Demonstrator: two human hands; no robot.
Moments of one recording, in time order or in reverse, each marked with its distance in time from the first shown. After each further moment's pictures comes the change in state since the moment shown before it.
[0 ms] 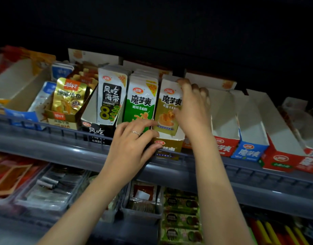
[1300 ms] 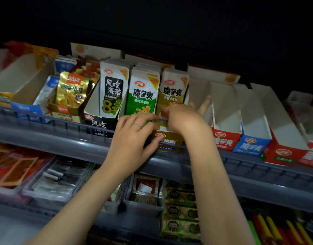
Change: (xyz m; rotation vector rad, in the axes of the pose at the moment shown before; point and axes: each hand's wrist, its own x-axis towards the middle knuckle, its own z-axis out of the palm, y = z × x) left_hand -0.001 0.003 -0.002 0.021 -0.028 -0.032; right_hand -0.011 -0.033 -0.015 -0.405 -0.735 0.036
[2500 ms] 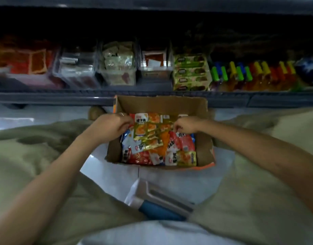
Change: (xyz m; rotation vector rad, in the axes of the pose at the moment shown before) left_hand -0.287 0.015 -0.114 -0.197 -1.140 -0.064; right_hand -0.218 -0.024 0.348 0.310 -0.720 -0.478
